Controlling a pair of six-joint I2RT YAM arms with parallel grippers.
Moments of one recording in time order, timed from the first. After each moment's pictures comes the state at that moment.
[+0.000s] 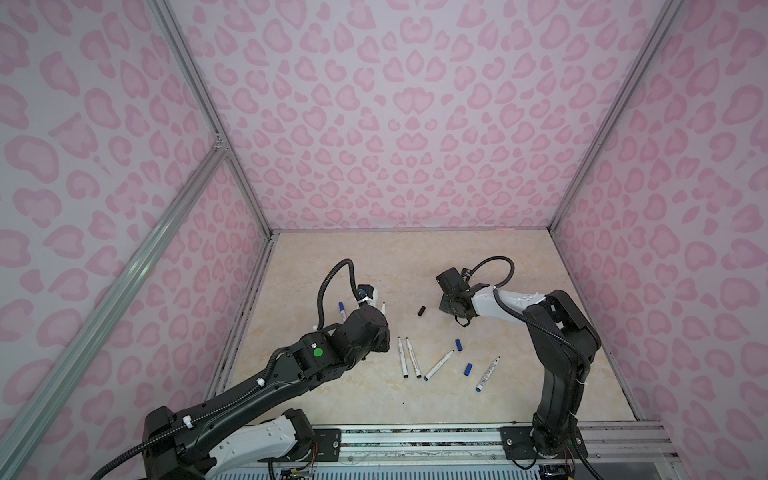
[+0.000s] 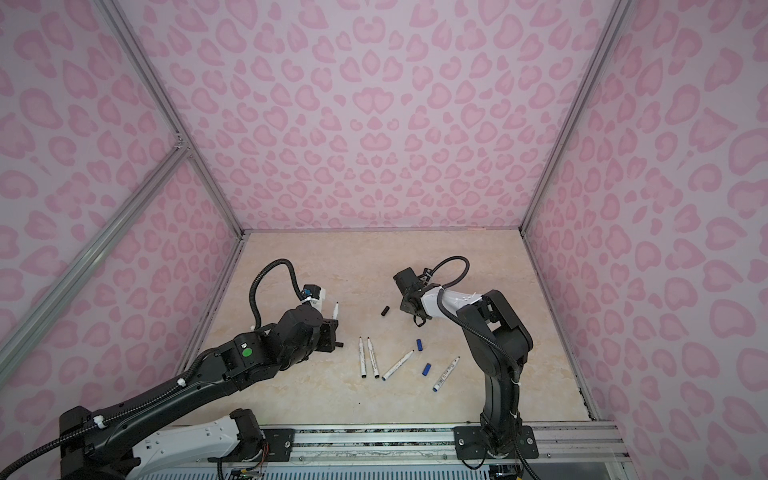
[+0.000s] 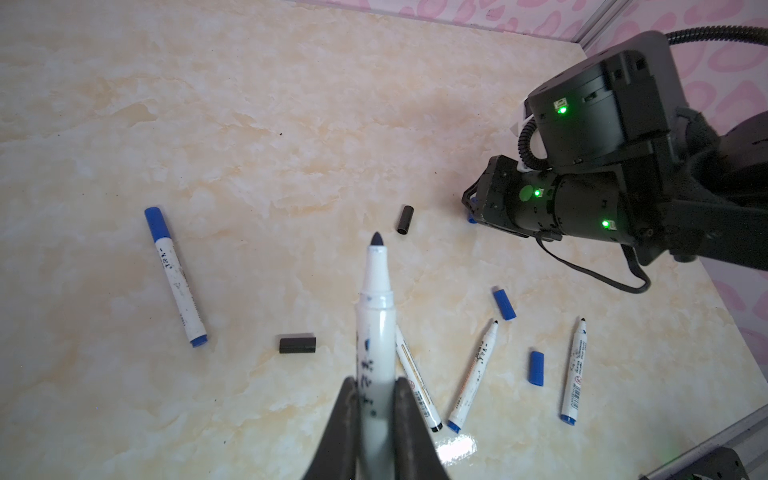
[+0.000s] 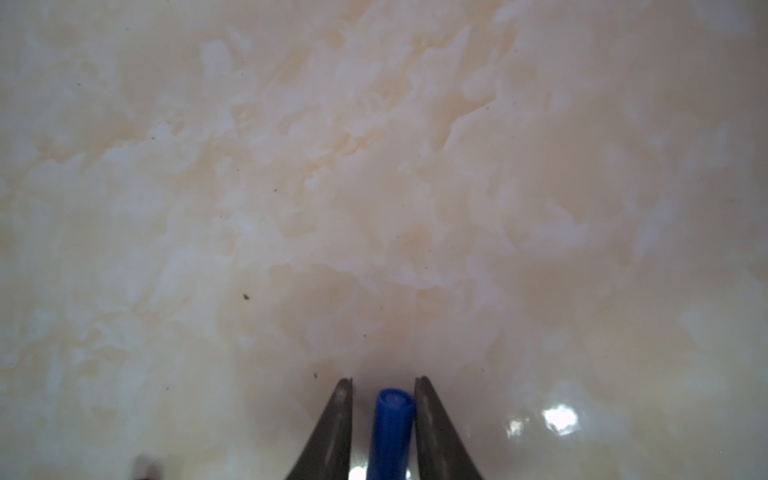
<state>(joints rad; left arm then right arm) -0.94 1.03 0.89 -0.61 -0.36 -0.68 0.55 1.92 1.14 -0.37 0.31 0.83</state>
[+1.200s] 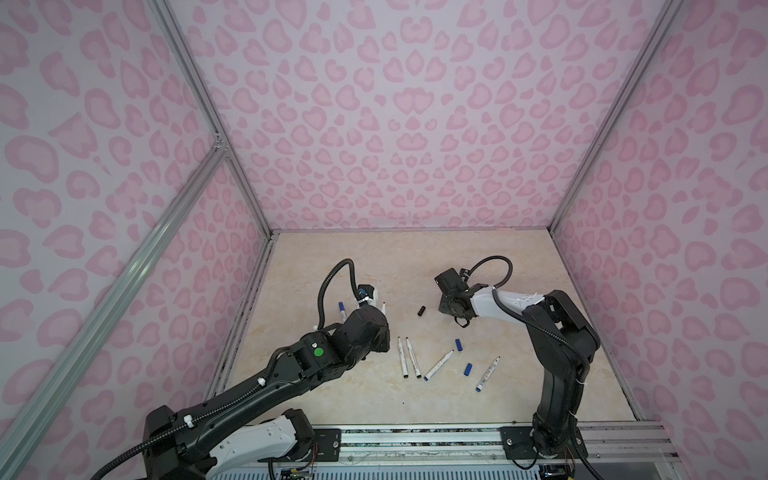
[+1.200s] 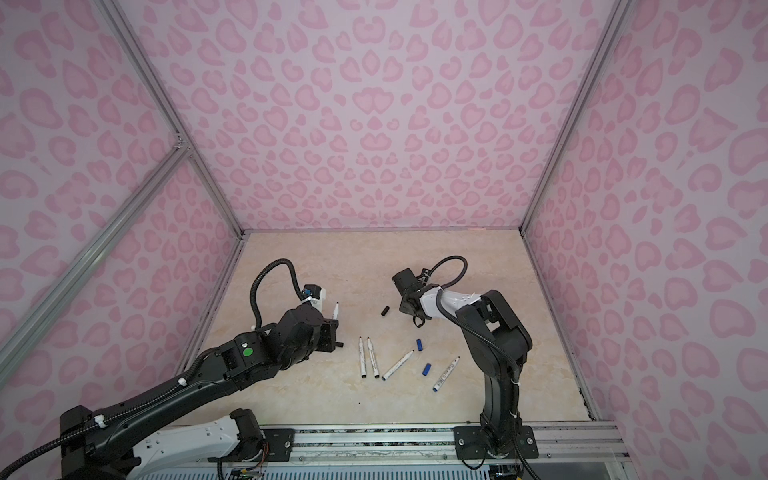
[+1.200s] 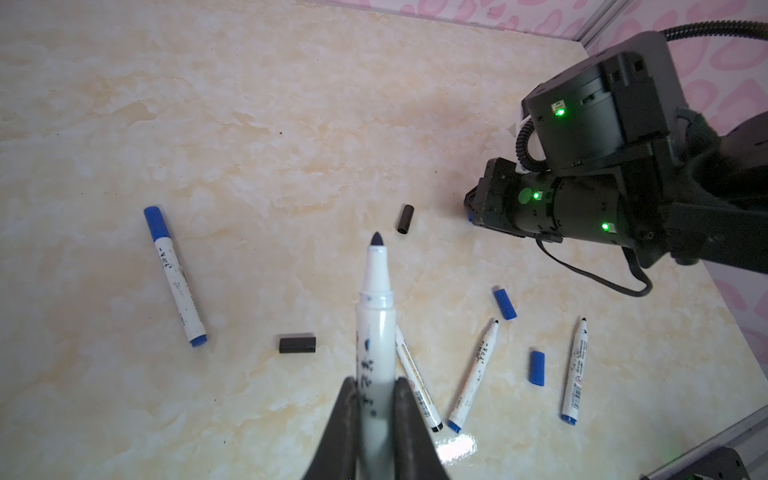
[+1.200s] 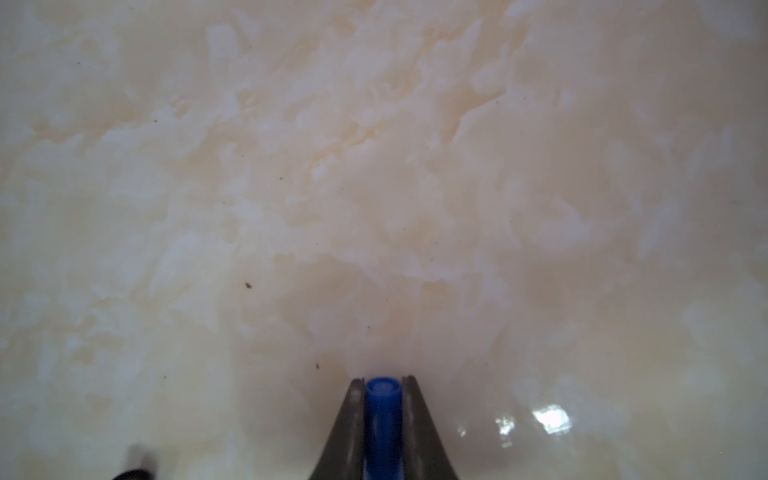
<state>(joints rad) -0.94 1.03 0.89 -0.61 -0.36 -0.68 0.55 1.92 1.14 -0.38 0.31 0.82</state>
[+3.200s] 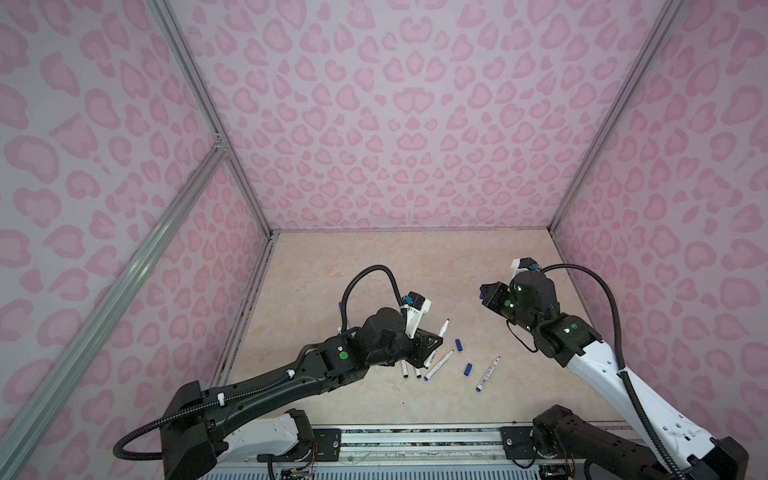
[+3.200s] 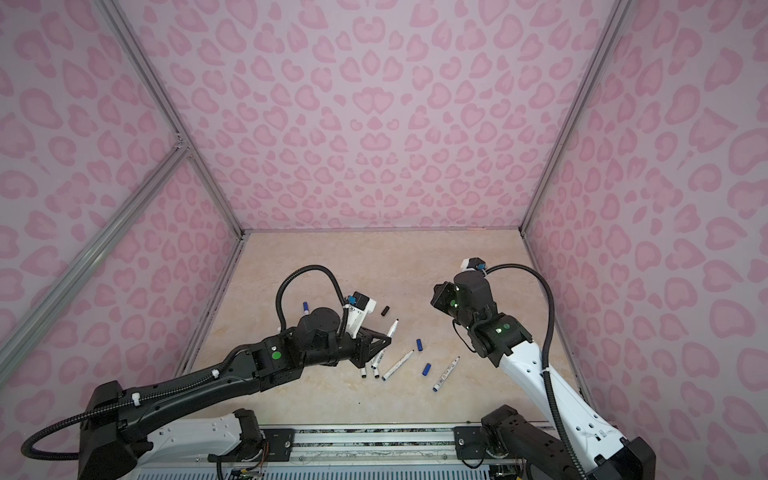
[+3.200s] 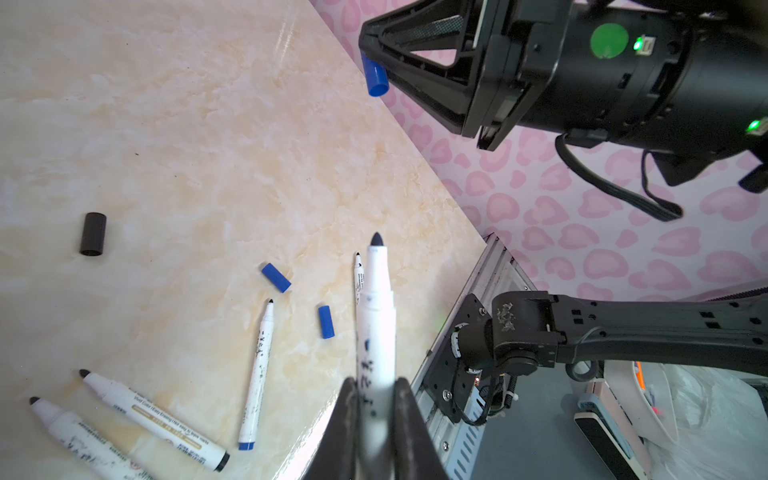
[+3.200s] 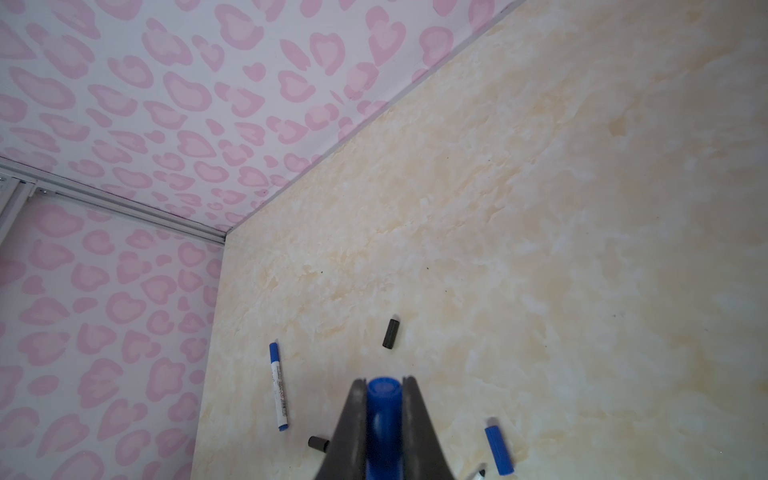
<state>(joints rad) -1.04 1.15 0.84 -0.14 0.15 -0.60 0.46 0.99 0.89 -0.43 0.07 0.86</state>
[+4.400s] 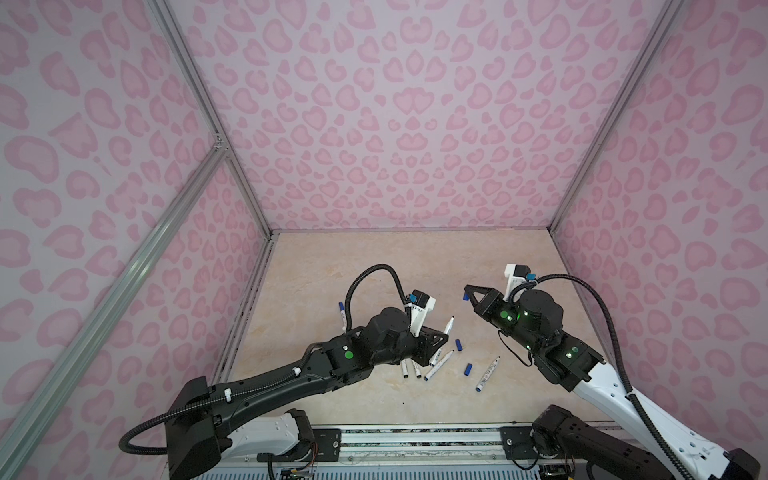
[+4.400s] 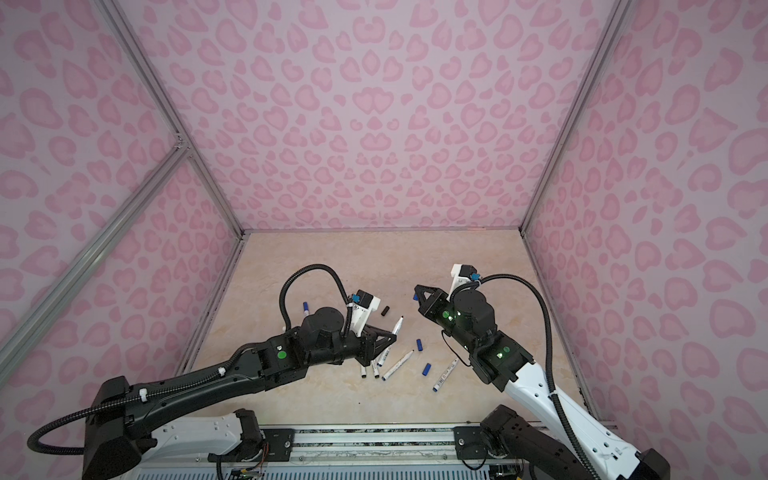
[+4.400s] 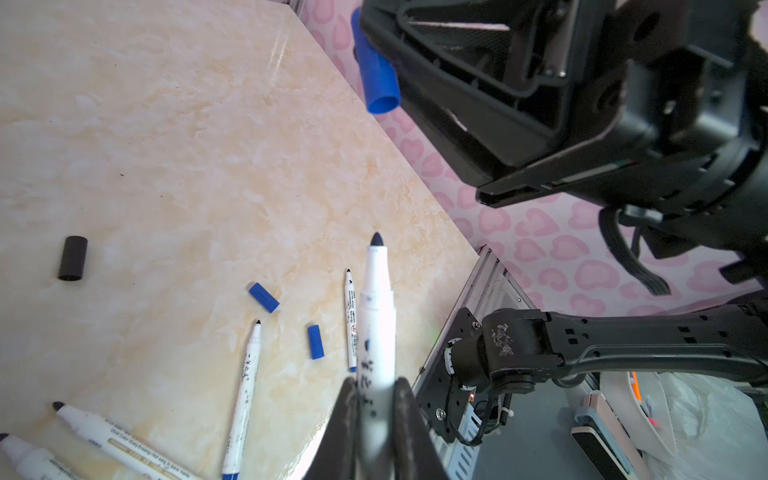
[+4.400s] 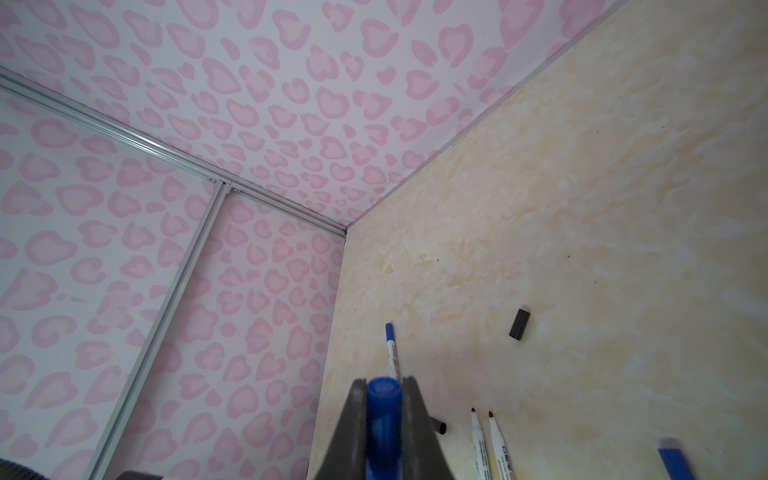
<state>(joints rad) -1.06 1.19 0.86 -0.09 0.11 -0.60 0.63 0.85 0.74 -0.14 0.06 1.04</state>
